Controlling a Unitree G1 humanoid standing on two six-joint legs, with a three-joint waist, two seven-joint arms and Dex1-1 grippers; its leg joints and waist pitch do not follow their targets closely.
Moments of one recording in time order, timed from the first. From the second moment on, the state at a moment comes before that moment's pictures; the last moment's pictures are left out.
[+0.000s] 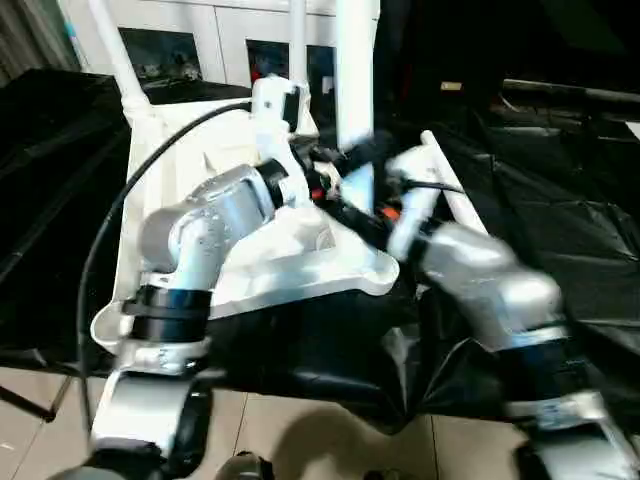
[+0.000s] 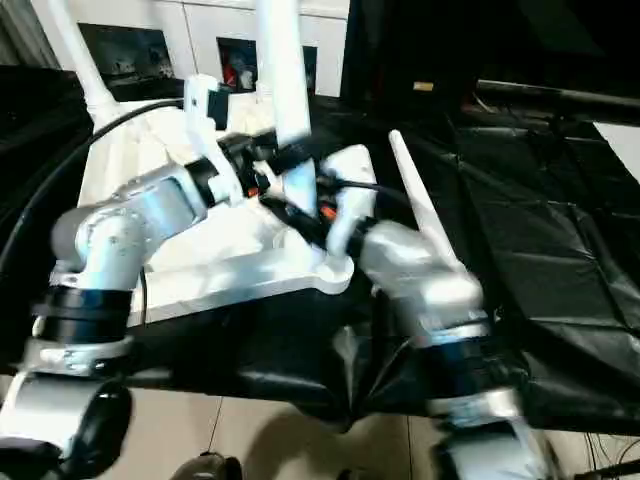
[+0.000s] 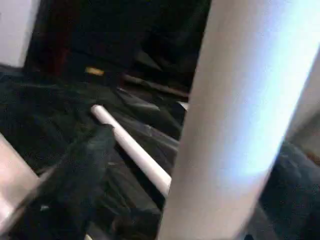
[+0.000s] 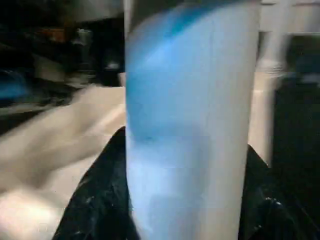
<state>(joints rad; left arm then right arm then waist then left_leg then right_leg) -0.80 0.04 0.12 0.19 -0.60 0.72 -0.28 -0.58 -0.12 0.15 0.17 0.25 0.39 0.34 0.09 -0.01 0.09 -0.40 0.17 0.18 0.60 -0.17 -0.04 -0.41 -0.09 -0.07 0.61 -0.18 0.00</state>
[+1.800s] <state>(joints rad) -0.85 0.30 0.08 0.21 -0.72 0.89 -0.60 -0.63 -0.32 0.18 0.12 0.45 0.44 0.79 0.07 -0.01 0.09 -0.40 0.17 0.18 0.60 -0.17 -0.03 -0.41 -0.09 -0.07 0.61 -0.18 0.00</state>
